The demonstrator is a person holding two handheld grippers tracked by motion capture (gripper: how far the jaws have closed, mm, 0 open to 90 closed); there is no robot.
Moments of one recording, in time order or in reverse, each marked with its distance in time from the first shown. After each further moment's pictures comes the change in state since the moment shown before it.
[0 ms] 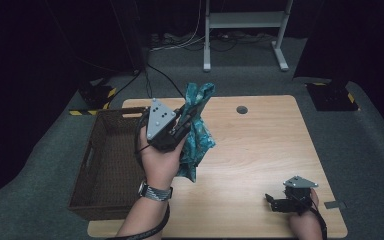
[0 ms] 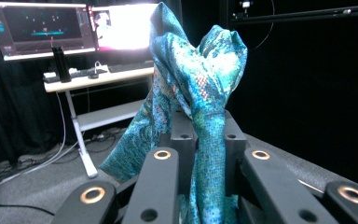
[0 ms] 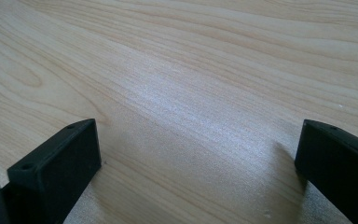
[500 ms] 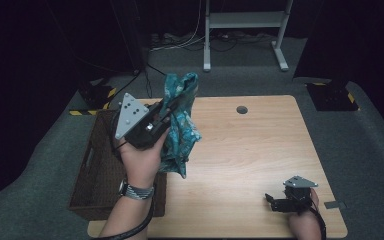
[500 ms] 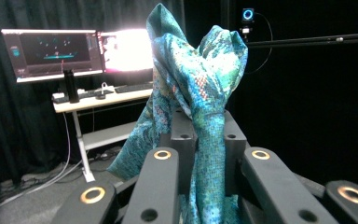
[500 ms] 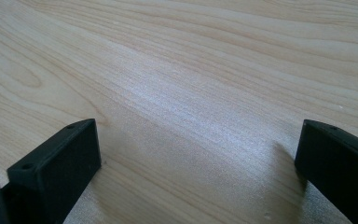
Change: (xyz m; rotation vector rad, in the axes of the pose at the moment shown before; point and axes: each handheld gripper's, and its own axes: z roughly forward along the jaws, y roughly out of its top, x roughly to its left) left arm 0.029 0.016 -0.033 -0.080 0.003 -0.014; right arm 0.000 0.000 0.000 -0.001 0.000 -0.001
